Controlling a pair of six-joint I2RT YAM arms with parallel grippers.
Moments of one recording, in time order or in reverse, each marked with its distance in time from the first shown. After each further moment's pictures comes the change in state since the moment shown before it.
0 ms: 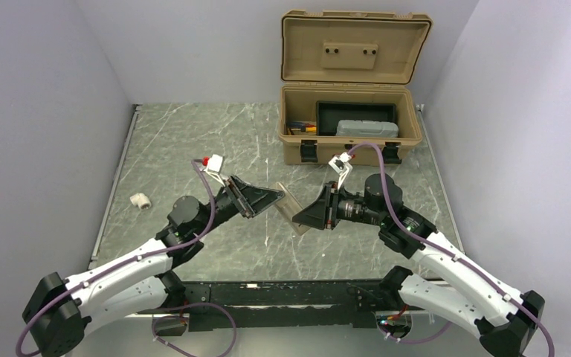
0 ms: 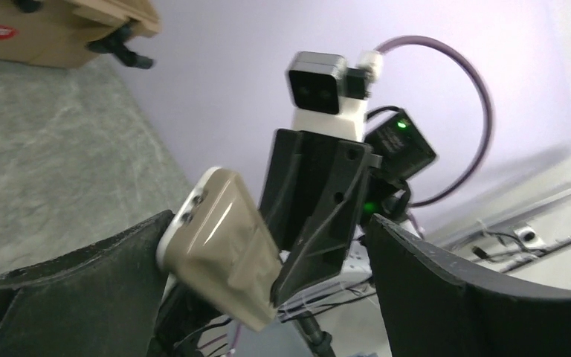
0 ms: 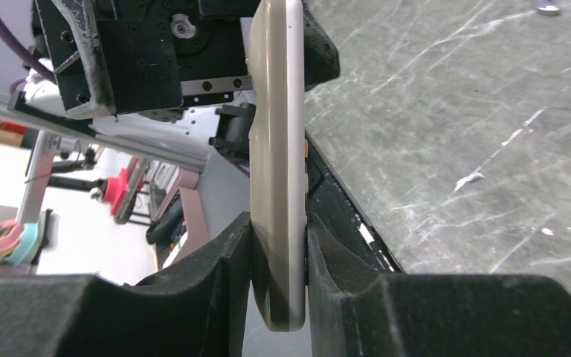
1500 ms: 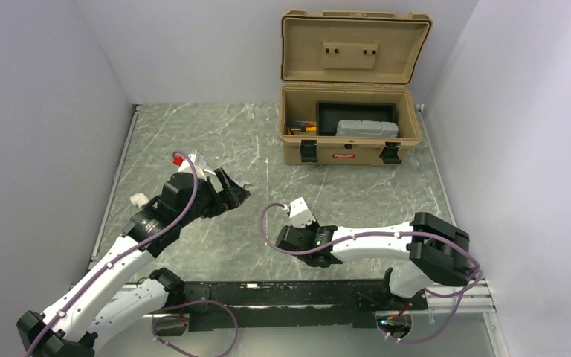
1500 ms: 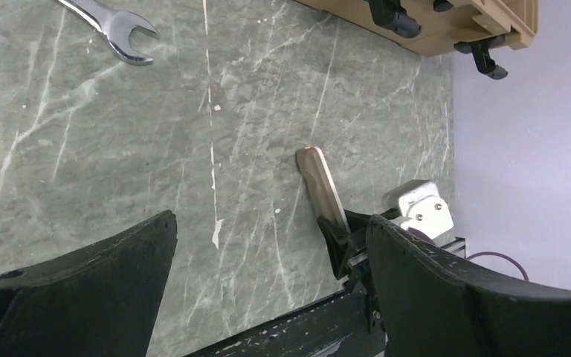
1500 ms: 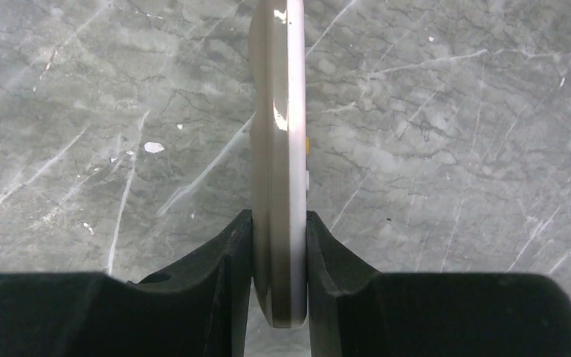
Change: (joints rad) left arm 0.236 -0.114 0.317 -1.225 -0.243 0.298; right arm 0.494 0.666 0.001 -0.335 1.272 -0.145
